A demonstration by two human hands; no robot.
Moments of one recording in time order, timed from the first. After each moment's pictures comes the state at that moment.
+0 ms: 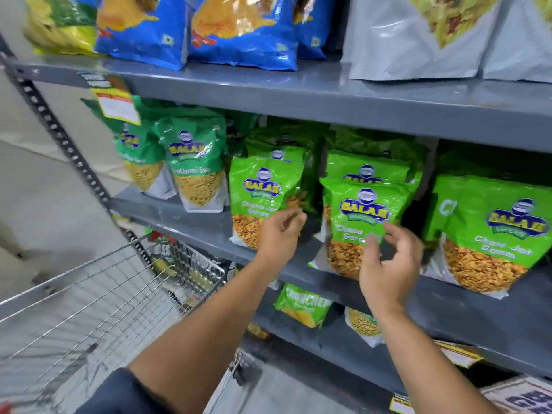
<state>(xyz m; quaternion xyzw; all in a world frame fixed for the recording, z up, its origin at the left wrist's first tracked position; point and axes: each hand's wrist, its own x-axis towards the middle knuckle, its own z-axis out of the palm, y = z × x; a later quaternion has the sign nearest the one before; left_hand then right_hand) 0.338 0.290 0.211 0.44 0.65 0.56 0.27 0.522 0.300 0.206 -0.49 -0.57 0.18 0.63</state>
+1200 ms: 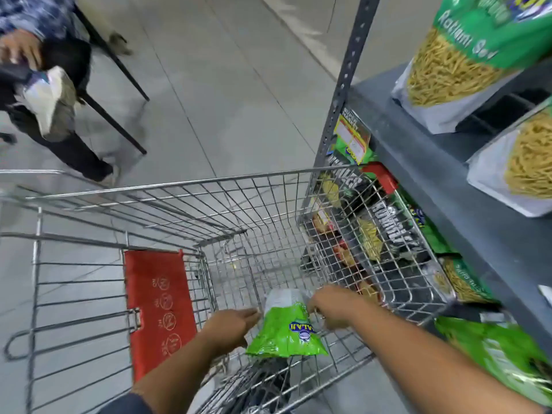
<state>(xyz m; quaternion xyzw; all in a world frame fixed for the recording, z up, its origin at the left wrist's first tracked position) 0.035 -0.100 -0.083 0.45 0.79 -0.06 0.41 0.105 0.165 -0.012 0.08 -0.88 0.08 -0.46</state>
